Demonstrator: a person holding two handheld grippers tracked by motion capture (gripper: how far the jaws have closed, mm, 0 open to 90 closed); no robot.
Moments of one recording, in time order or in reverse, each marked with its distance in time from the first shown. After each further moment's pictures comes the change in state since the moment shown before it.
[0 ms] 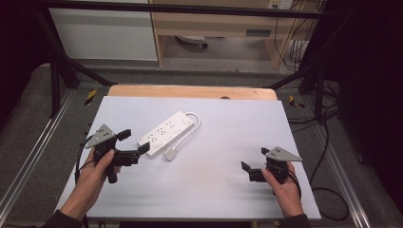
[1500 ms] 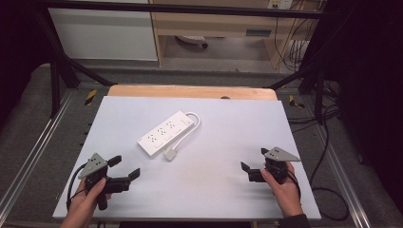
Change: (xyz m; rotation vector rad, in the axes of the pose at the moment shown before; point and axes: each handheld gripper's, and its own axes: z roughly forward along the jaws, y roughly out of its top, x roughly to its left) left arm -0.003 -0.076 -0.030 0.082 0.039 -0.018; right arm 0.001 -0.001 0.003 0.021 -0.014 -0.014
